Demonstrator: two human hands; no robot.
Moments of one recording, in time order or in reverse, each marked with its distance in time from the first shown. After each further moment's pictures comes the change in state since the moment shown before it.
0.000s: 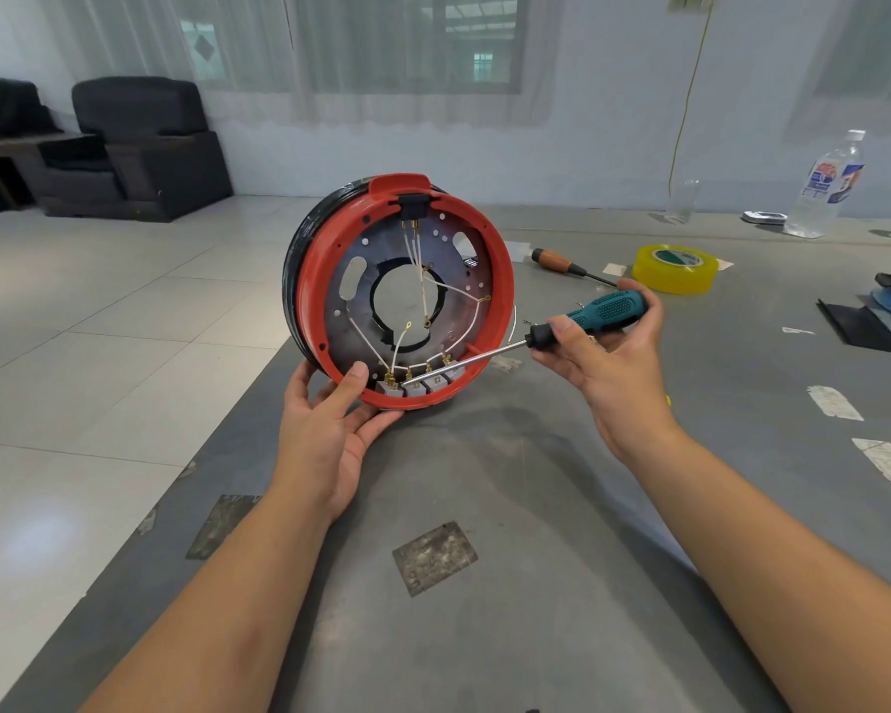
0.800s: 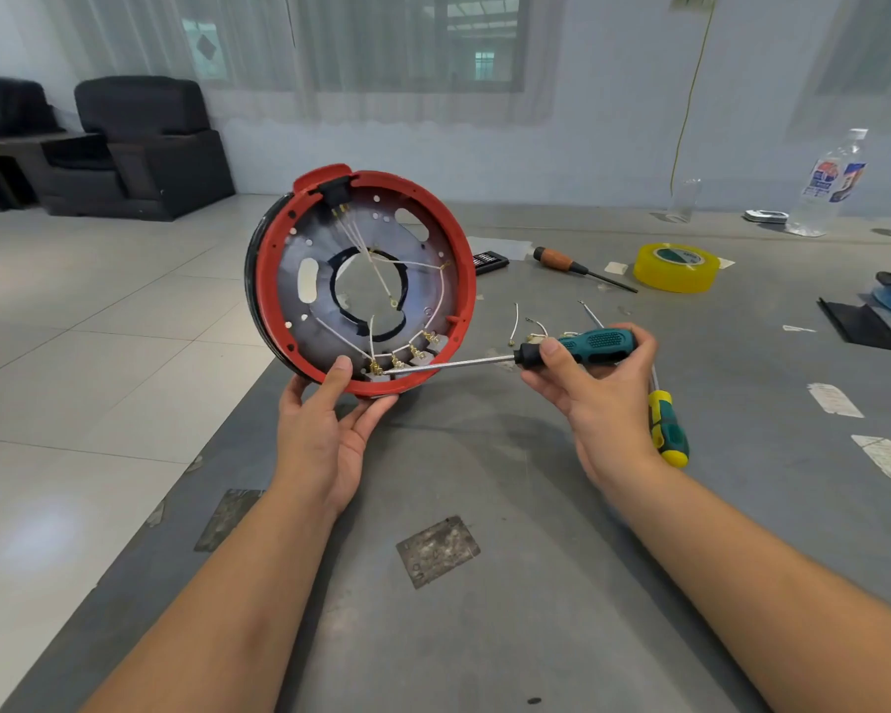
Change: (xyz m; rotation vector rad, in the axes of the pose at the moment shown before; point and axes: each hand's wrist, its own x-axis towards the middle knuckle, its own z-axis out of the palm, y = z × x) left_hand 0.002 0.001 -0.002 -0.117 0.087 0.002; right_hand -0.027 0.017 0.009 0.076 0.132 0.055
